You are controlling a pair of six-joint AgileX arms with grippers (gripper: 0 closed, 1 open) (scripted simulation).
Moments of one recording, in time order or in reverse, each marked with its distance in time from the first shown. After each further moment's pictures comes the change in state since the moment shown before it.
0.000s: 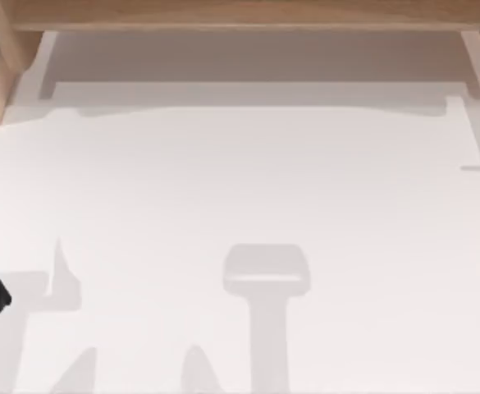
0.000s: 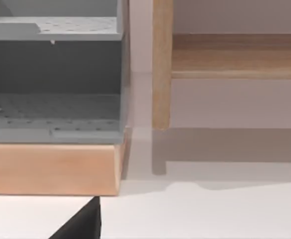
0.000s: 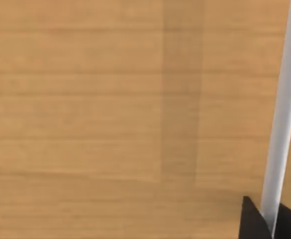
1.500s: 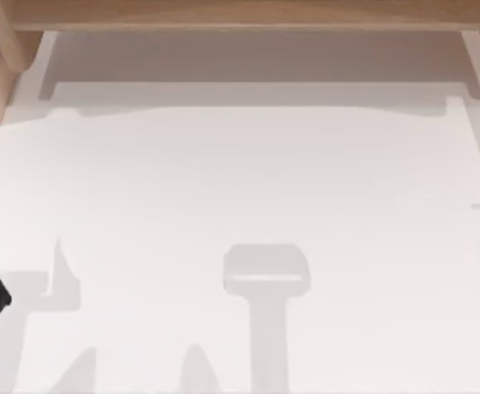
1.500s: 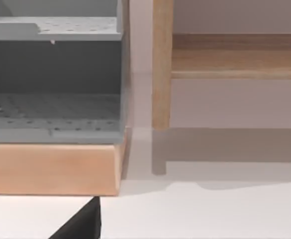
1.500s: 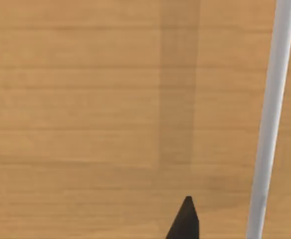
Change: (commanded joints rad) left arm 0.000 0.000 0.000 0.000 0.000 0.000; right arm -0.120 -0.073 -0.210 0.139 -0.121 0.001
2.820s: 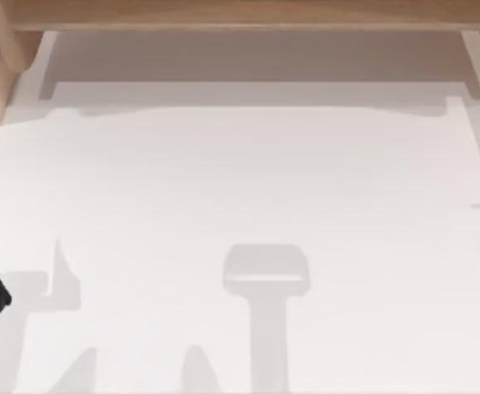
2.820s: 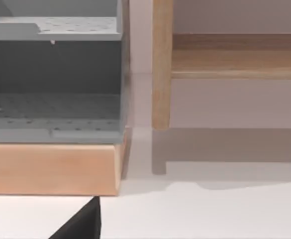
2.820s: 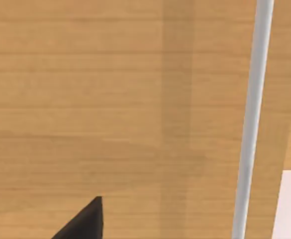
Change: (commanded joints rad) left arm 0.000 0.000 0.000 0.000 0.000 0.000; right arm -0.043 -0.014 -0.057 0.042 -0.047 0.000
